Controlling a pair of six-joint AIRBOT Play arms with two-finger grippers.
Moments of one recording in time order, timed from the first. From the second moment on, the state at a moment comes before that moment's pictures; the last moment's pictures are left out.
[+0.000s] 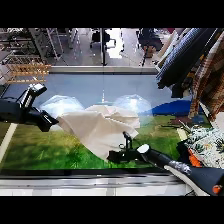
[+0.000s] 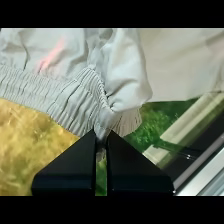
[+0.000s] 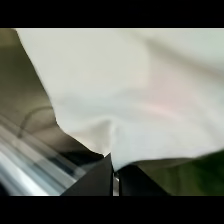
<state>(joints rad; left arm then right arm) 0.08 -1.13 1.23 -2.13 1.32 2.44 0.55 -1.36 0.61 -0.22 0.64 1.11</state>
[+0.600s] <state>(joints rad) 0.08 -0.88 1.68 -2.22 1.52 2.41 0.41 -0.48 1.15 -1.01 0.73 1.53</state>
